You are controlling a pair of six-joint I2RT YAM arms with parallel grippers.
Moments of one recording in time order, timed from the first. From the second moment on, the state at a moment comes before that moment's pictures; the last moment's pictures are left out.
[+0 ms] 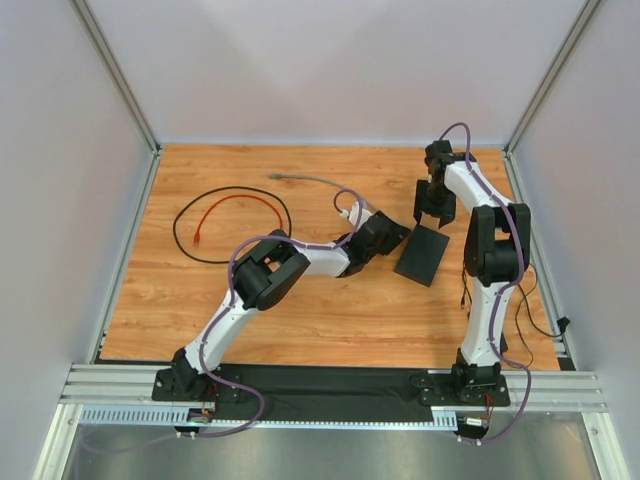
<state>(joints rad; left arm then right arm) -0.92 2.40 1.56 0.43 -0.27 -1.40 0.08 2.13 1.76 -0.96 0.10 0.27</state>
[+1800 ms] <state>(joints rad) -0.93 2.42 1.61 0.32 -0.29 -1.54 0.07 2.19 1.74 -0.94 -0.04 0.26</state>
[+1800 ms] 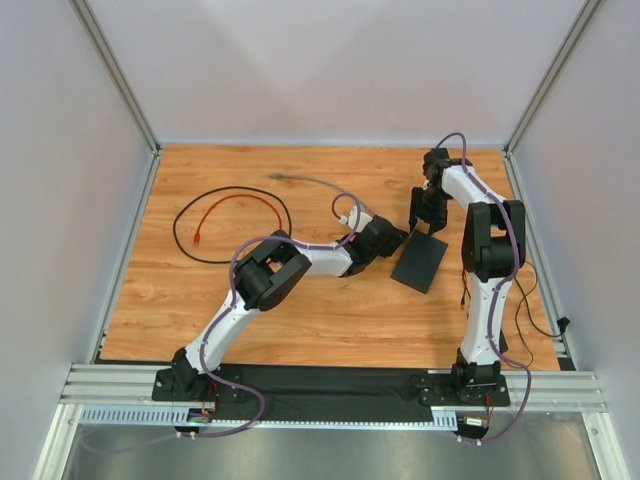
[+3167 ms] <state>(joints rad) -0.94 2.44 1.58 0.44 -0.29 -1.55 0.10 2.08 1.66 -0.93 0.08 0.27</state>
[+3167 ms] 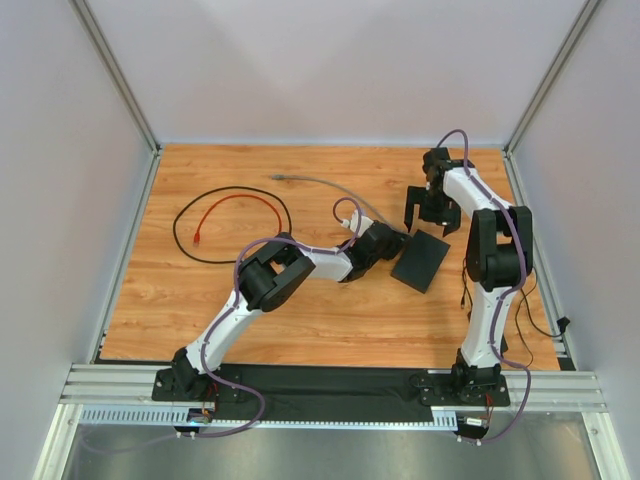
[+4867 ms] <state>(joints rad) -0.90 2.31 1.36 0.55 -0.21 -1.36 -0.10 1.61 1.04 -0.66 0.00 0.48</state>
